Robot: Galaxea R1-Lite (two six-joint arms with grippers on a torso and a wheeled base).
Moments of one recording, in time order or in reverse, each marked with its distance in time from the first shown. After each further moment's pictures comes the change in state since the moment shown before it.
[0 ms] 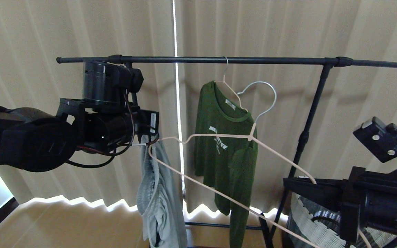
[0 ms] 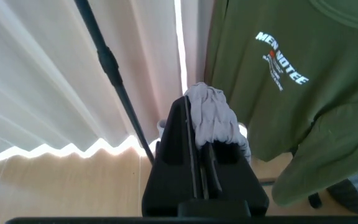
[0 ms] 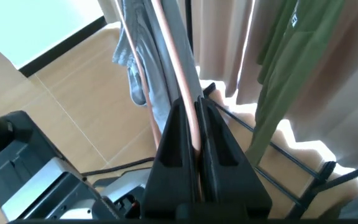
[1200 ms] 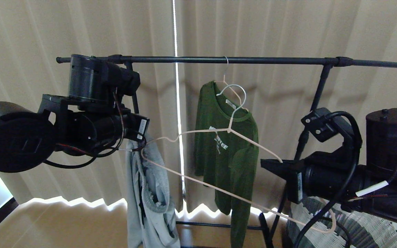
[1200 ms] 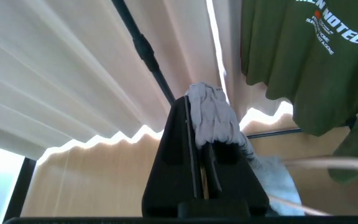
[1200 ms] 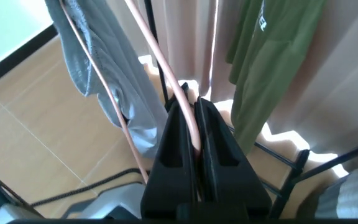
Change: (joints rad) left arm 0.005 -0.062 0.005 0.127 0.085 0.163; right arm -0.014 0.216 -0.099 -0.096 -0.141 0.018
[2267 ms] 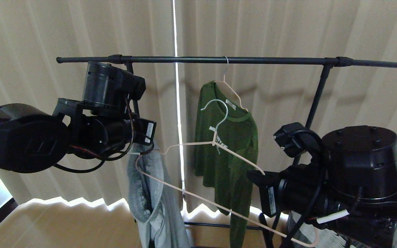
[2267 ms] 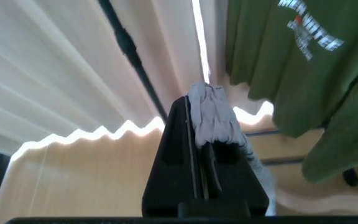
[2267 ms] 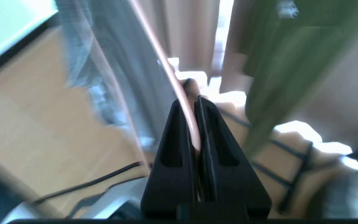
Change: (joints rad) left arm -0.030 0.033 -0.016 0.041 0.008 -0.096; right arm 0.167 0.094 -0.026 0.011 -0.250 0.068
